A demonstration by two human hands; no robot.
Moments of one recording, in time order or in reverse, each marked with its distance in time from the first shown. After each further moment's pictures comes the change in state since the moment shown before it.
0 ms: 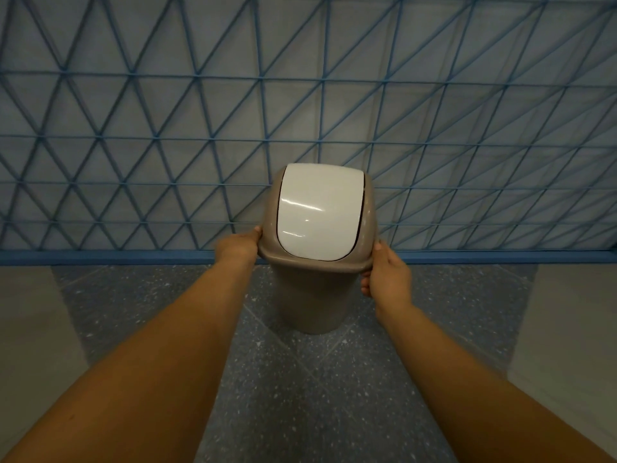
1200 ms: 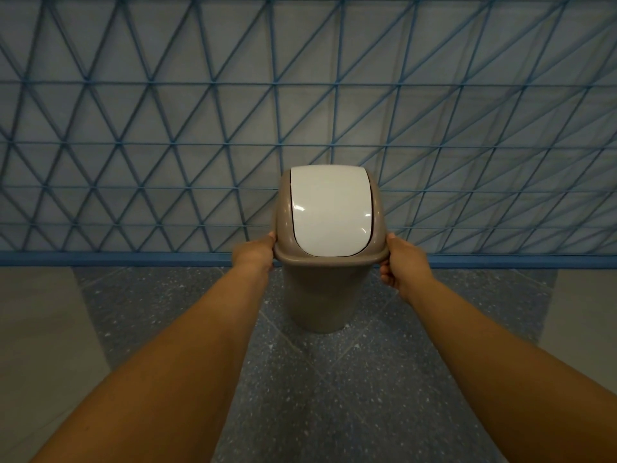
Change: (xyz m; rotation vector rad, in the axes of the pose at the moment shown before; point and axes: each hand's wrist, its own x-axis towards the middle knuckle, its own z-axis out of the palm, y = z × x) left_hand -0.010 0.005 0.007 -0.058 0.065 -0.133; right_hand 0.028 -0.028 0.002 -0.106 -0.072 0.197
